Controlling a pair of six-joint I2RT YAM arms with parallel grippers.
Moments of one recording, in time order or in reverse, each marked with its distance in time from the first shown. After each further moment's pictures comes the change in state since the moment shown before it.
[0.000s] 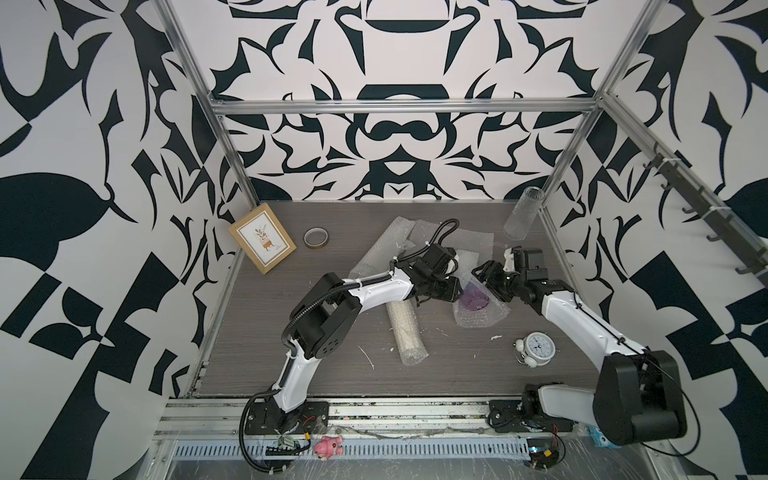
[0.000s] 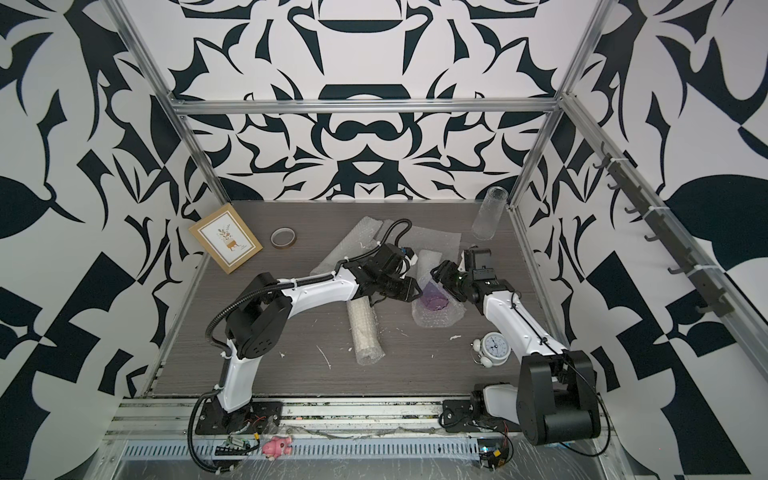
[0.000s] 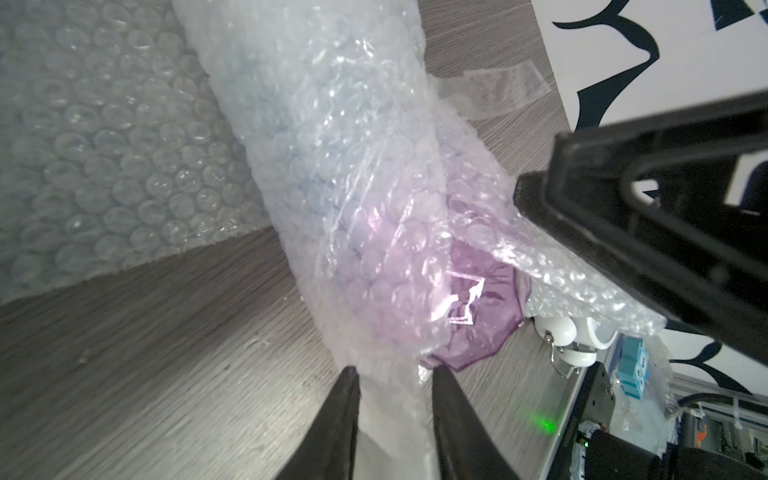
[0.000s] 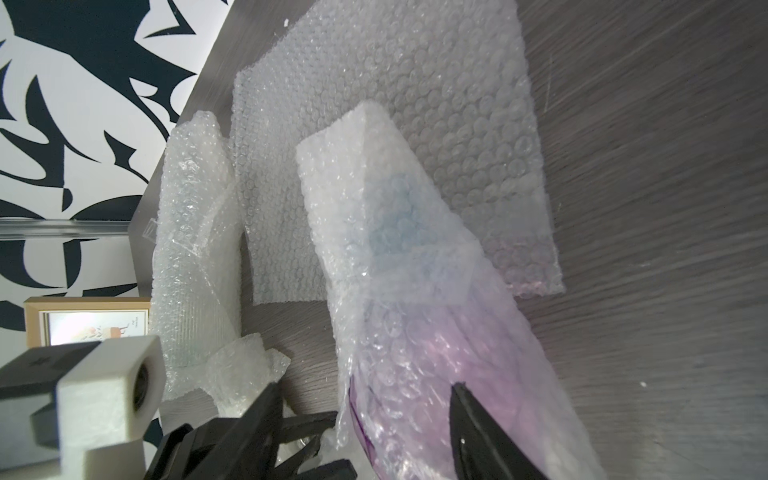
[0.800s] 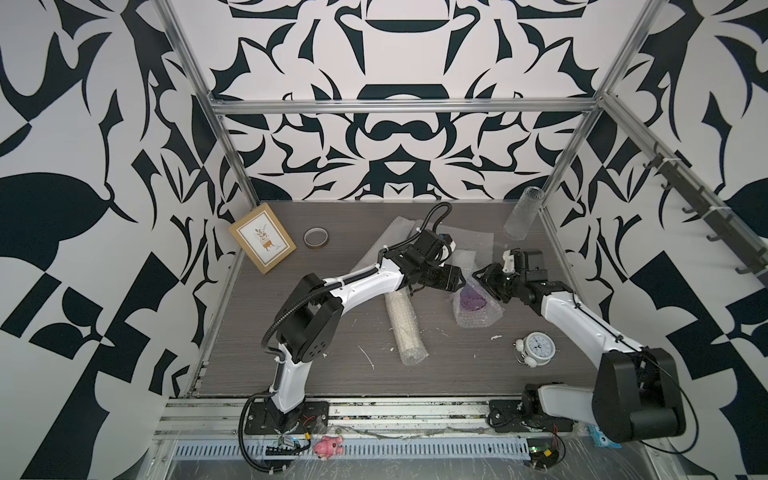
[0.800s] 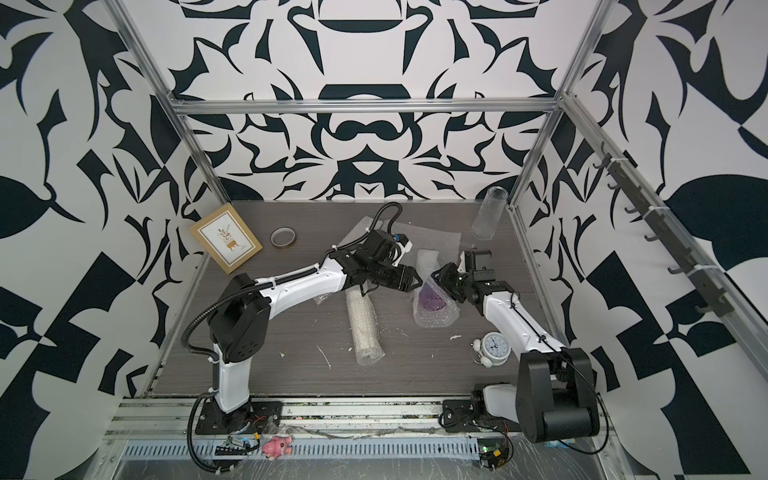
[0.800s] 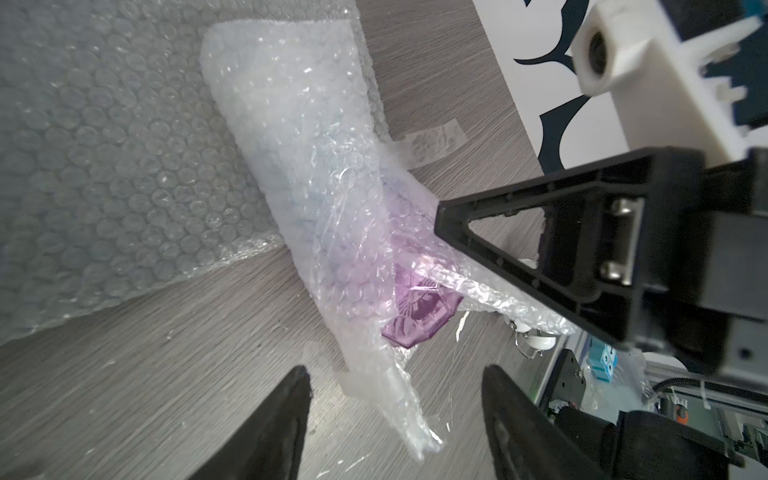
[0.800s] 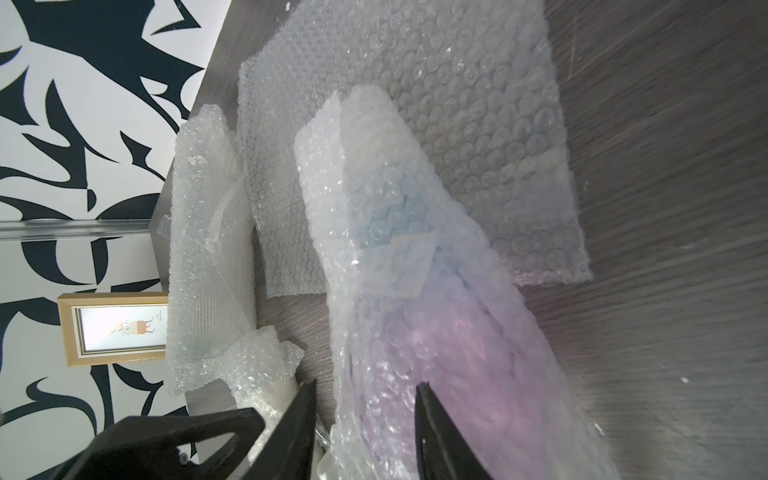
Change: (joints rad) left arm 0.031 -0.079 0.021 -0.072 0.022 0.047; right arm -0.009 0.011 -0.037 0.061 -0.073 0.063
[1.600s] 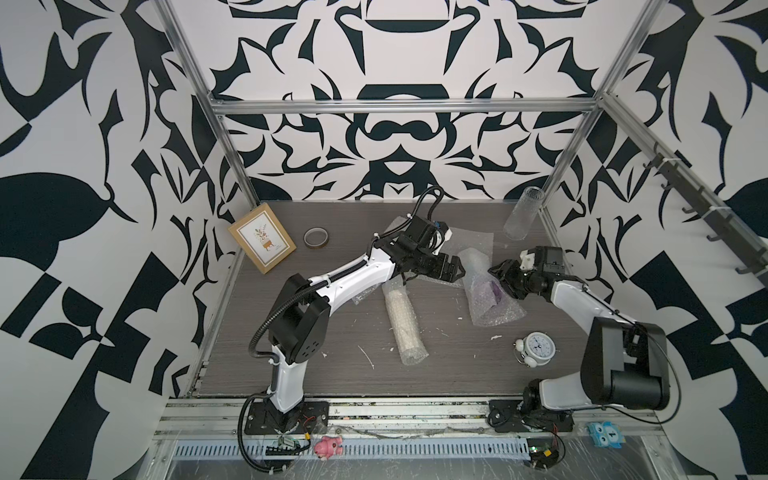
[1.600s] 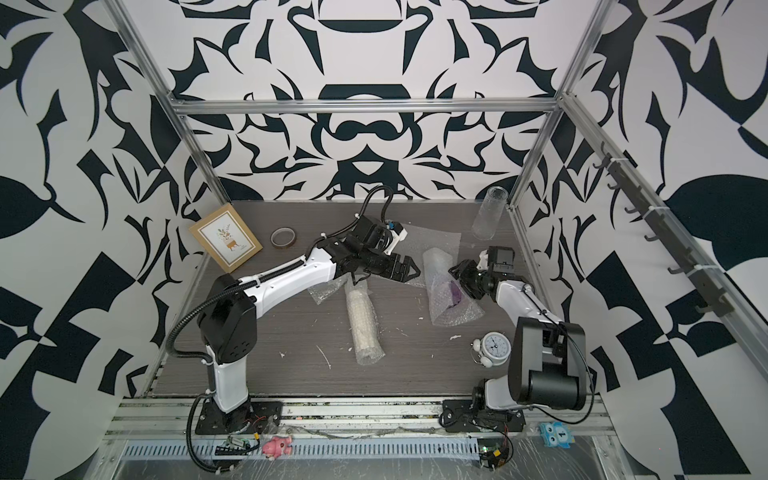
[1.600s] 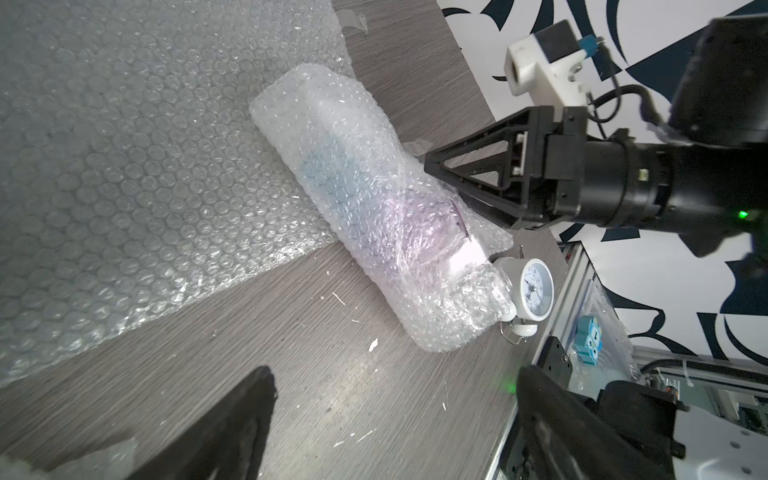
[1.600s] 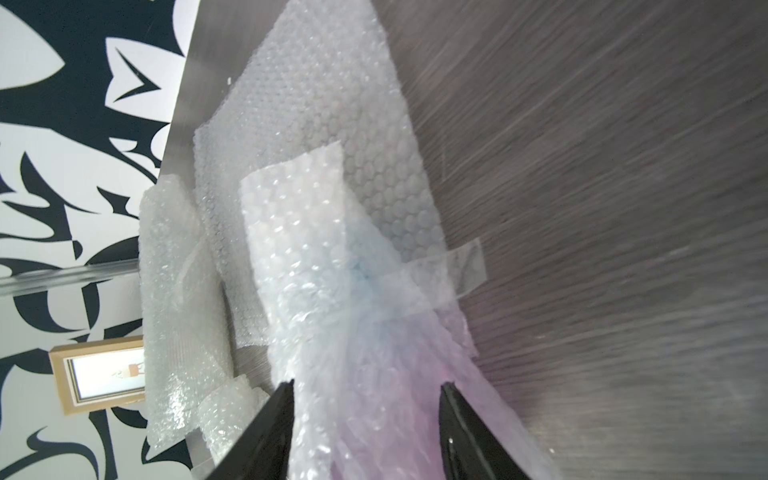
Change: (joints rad) left arm 0.065 -0.054 0.091 -0.139 0.049 0.086; right arm -0.200 0.133 0.055 0.004 -0.117 -0.124
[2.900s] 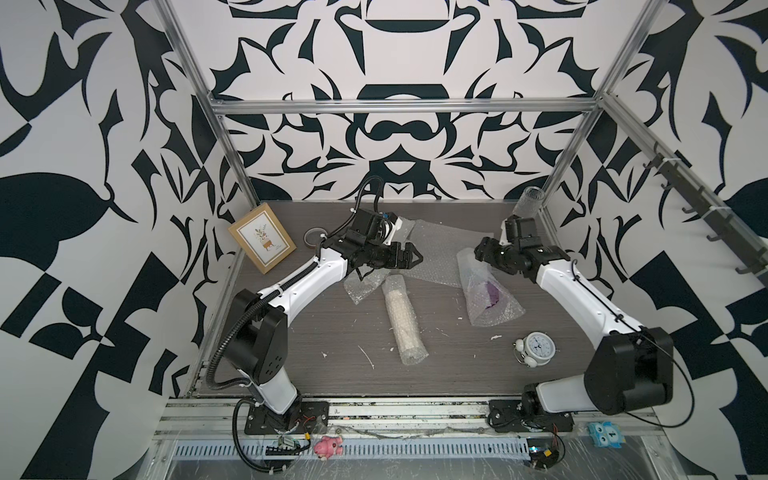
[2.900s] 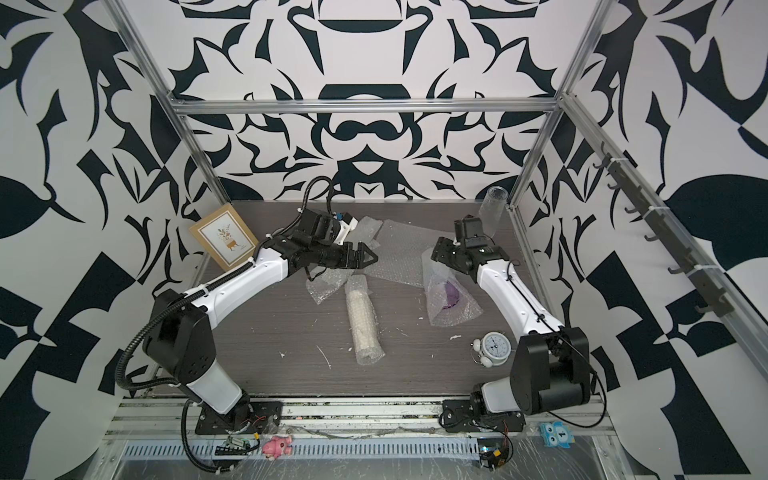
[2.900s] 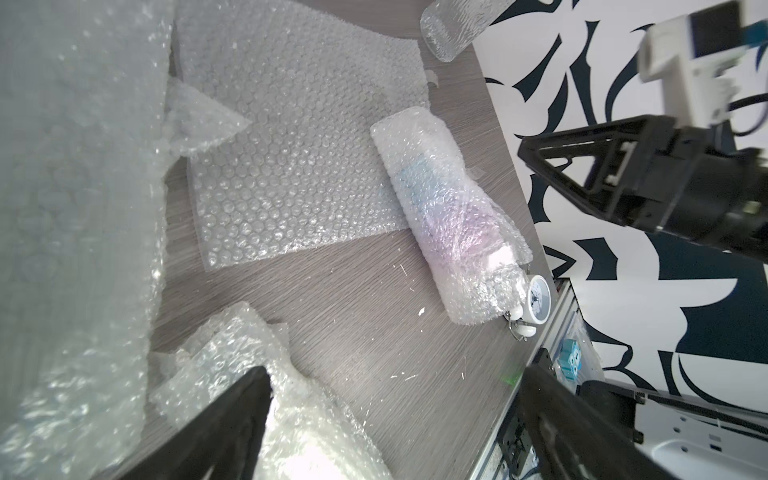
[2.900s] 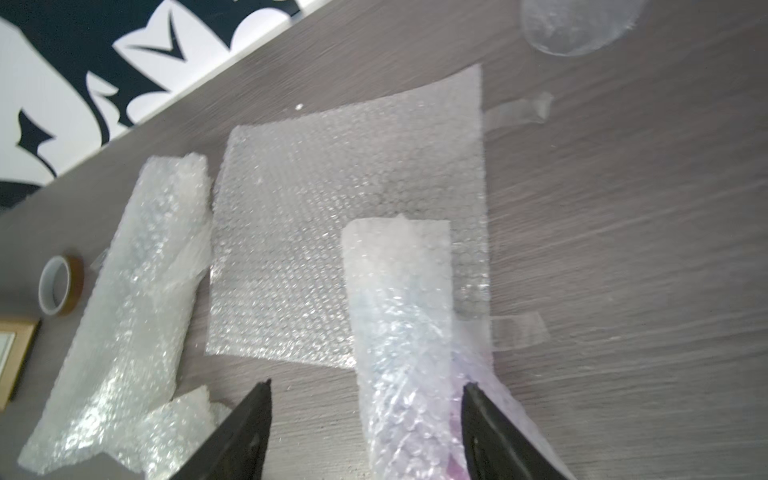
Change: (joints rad) left arm 0.254 -0.274 -0.251 0.014 0.111 0.014; right arm 0.202 -0.014 0.257 -0.236 0.408 -0.148
